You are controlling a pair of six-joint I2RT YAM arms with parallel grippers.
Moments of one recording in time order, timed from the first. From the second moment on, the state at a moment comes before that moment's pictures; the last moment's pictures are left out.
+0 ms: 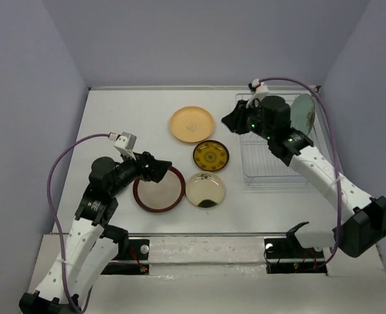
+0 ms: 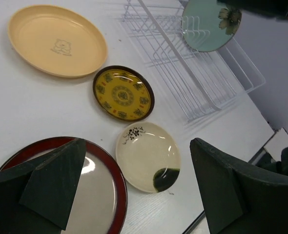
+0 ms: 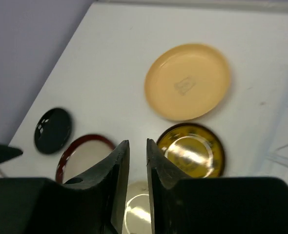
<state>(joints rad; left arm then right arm) -0.31 0.58 0.55 -0.14 0.43 -0.42 0.44 1.28 1.23 -0.18 -0.06 0.37</state>
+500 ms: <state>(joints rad) -0.31 0.53 0.62 -0.25 0.15 -0.35 0.69 1.84 1.33 -0.17 -0.49 0.40</state>
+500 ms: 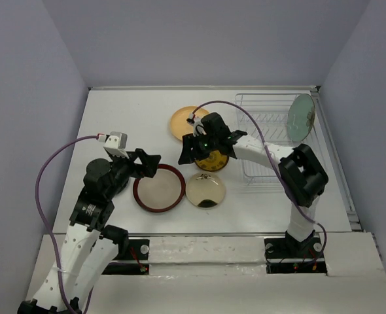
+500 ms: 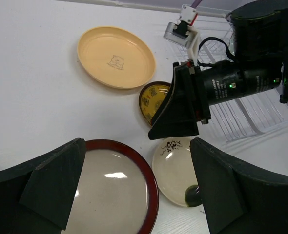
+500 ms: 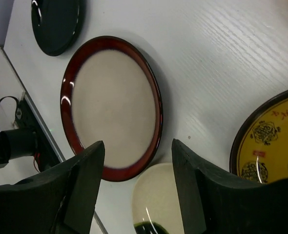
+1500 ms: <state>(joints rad) -0.31 0.58 0.61 -0.26 0.18 -0.34 0.82 2.12 1.44 -0.16 -0.38 0.42</state>
